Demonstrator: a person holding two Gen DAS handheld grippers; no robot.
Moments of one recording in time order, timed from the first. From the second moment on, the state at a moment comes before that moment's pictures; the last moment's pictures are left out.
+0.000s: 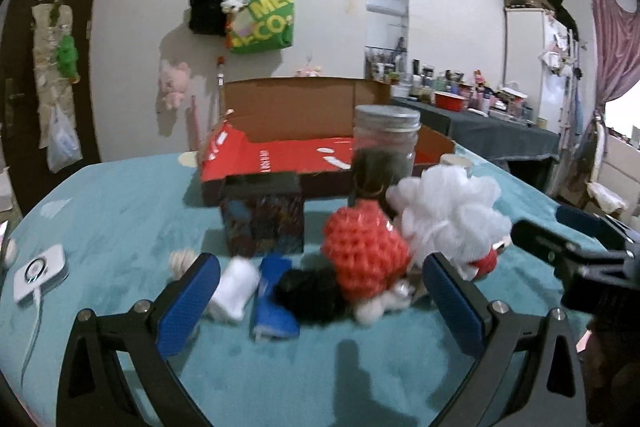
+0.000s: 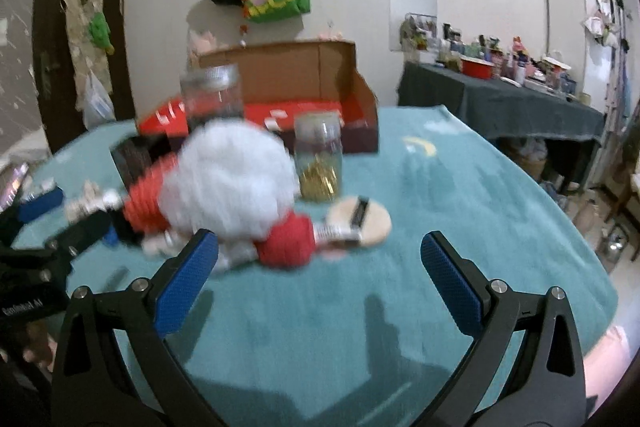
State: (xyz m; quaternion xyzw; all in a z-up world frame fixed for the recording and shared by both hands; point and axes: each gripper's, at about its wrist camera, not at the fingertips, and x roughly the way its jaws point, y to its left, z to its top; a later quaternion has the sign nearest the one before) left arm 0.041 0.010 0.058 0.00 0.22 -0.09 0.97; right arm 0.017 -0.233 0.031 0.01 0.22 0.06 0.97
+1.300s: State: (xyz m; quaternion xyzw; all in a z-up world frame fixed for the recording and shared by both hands) left arm 0.082 -0.003 0.073 0.01 0.29 -0.22 0.93; right arm 0.090 -0.230 0.055 0.07 0.29 0.27 0.92
